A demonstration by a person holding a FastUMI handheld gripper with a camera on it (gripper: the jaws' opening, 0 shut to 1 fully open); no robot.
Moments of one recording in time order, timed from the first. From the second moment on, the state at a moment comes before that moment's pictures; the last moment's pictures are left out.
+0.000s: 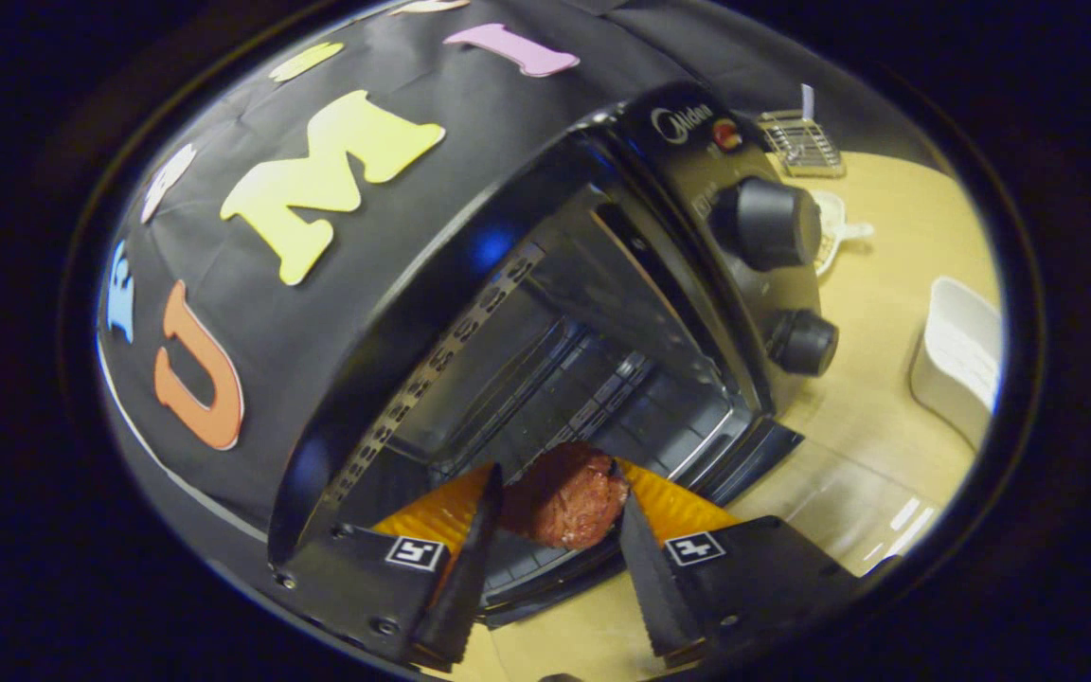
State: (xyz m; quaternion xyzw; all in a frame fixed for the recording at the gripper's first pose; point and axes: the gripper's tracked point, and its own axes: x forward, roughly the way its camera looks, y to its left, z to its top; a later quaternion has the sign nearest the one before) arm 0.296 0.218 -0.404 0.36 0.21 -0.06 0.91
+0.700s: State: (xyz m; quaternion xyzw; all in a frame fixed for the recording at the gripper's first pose) arm 0.267 0.201 -0.382 0.19 0.20 -0.03 0.96
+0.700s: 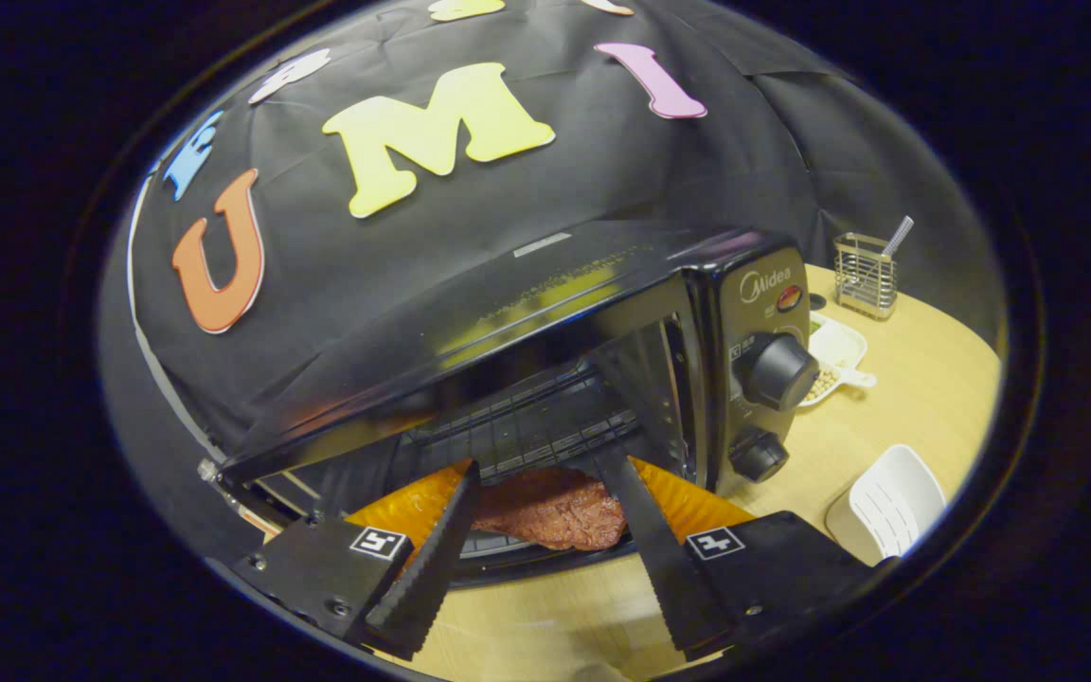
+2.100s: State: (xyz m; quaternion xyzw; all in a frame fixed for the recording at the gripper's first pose) arm 0.033 0.196 -0.450 -0.01 0.37 0.10 0.92
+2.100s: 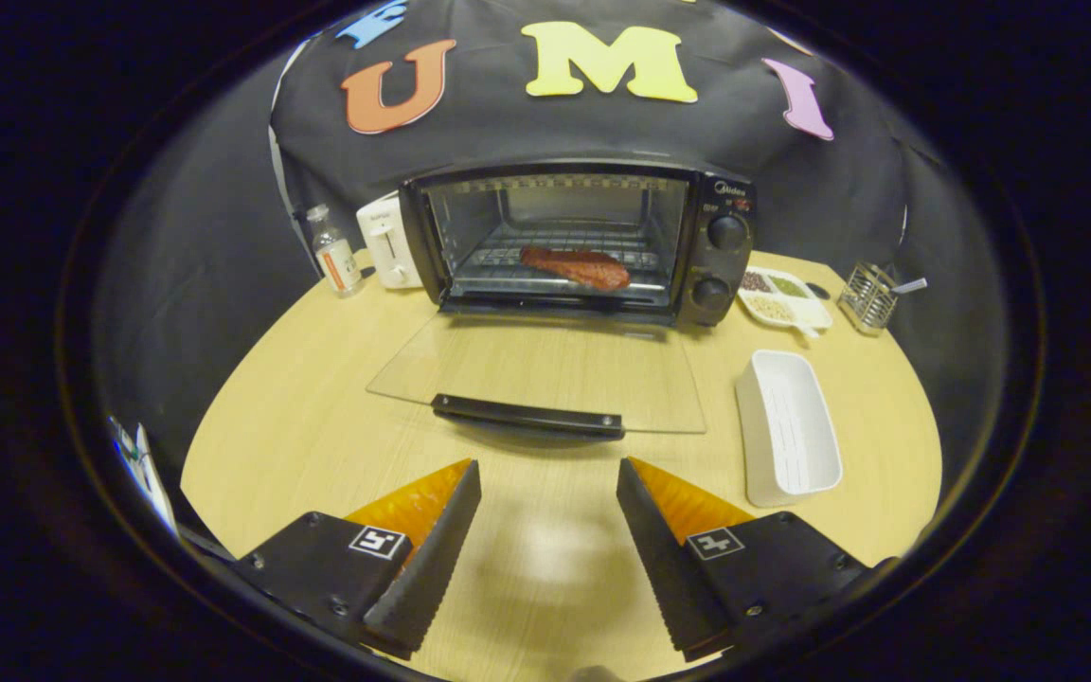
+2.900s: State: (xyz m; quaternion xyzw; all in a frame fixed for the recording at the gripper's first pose) arm 0.066 0.216 -0.487 -0.02 0.40 0.08 0.91
